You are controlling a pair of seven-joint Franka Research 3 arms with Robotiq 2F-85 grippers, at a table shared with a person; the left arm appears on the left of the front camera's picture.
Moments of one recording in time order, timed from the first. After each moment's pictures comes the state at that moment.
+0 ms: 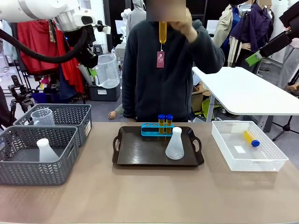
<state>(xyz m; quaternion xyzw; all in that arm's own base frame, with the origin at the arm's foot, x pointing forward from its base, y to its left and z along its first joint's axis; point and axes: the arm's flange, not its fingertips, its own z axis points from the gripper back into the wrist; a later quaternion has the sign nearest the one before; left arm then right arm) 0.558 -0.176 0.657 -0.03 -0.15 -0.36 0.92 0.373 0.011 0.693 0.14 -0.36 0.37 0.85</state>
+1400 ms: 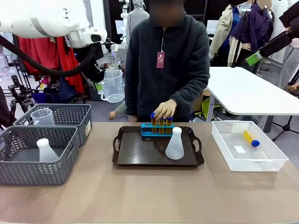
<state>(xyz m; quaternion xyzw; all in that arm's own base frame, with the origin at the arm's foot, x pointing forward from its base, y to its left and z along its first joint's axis) 0.555 -0.189 0.614 -0.03 -0.12 -0.37 0.92 0.373 0.011 0.693 0.14 -0.36 0.37 0.85</state>
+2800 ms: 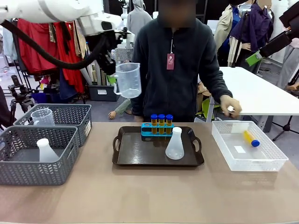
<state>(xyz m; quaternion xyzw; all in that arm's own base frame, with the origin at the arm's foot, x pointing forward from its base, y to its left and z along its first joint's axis) 0.523 -0.268 0.648 -0.03 -0.13 -0.51 0.85 0.373 0.011 0.693 0.14 -0.36 0.37 0.85</state>
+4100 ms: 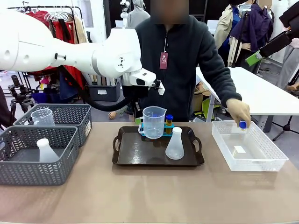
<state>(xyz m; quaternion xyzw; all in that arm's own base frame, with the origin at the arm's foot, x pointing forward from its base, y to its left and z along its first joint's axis) 0.538 -0.355 0.475 -0.01 -0.06 -0.60 0.79 0.373 0.011 0.693 0.14 -0.36 0.37 0.85</state>
